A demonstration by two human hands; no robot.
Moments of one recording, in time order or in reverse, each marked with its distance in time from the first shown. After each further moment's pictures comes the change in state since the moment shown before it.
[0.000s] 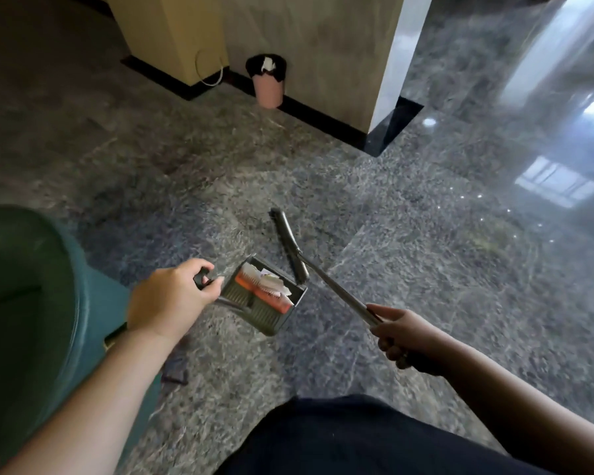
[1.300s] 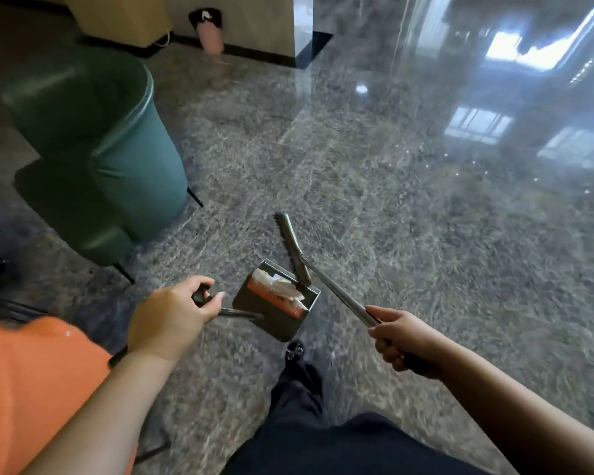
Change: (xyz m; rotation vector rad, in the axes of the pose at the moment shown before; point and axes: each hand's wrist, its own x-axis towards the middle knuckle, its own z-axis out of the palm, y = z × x) left_hand -1.029 -0.294 -0.139 -0.130 -0.030 0.229; right_hand -0.686 0.817 0.431 0.255 0.136 0.009
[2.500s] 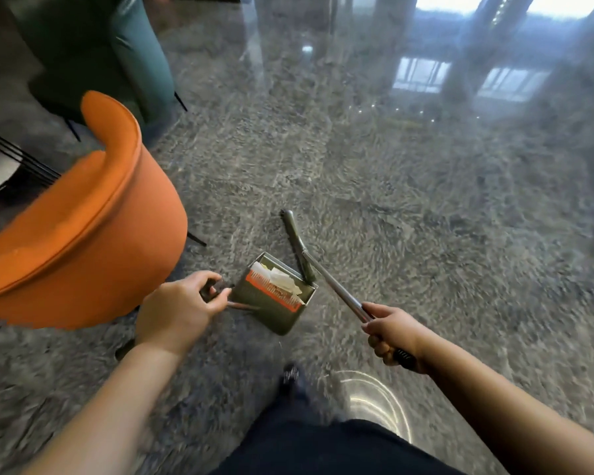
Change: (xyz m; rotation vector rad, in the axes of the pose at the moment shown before) left_hand -0.815 -0.223 -0.215 0.038 -0.071 0.328; right_hand -0.536 0.687 0.355 0.189 0.154 0.076
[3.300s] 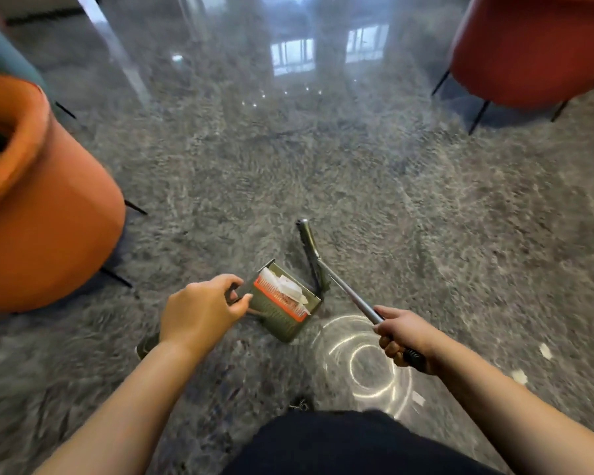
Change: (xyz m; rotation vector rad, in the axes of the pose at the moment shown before) left_hand -0.454 -0.018 -0.077 0.011 -0.296 0.388; right_hand -0.306 0.495 0.156 0.435 0.240 0.048
